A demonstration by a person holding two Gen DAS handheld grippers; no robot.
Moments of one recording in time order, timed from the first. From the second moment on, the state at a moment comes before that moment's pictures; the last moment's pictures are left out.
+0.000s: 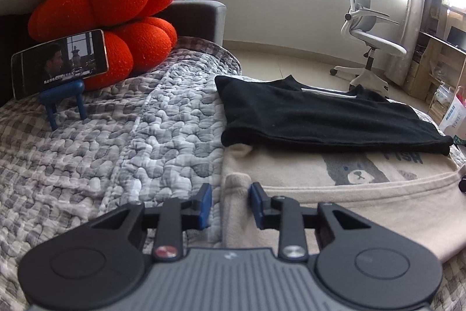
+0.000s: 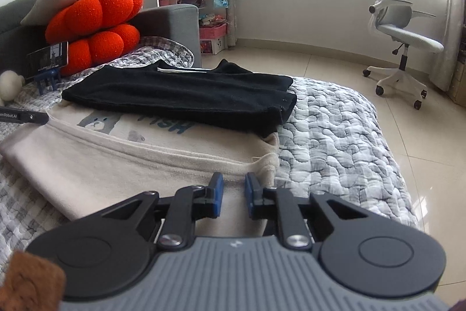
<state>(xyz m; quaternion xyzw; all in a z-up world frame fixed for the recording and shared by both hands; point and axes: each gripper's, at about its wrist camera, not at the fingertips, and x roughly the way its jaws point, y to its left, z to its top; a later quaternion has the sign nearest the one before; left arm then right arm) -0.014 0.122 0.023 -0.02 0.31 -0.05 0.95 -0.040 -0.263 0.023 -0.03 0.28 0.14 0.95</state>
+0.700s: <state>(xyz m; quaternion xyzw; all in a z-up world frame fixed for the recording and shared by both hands) -0.015 0.131 0.028 -0.04 0.32 -0.04 0.95 -0.041 -0.262 0.029 -0.05 0.27 0.12 0.95</state>
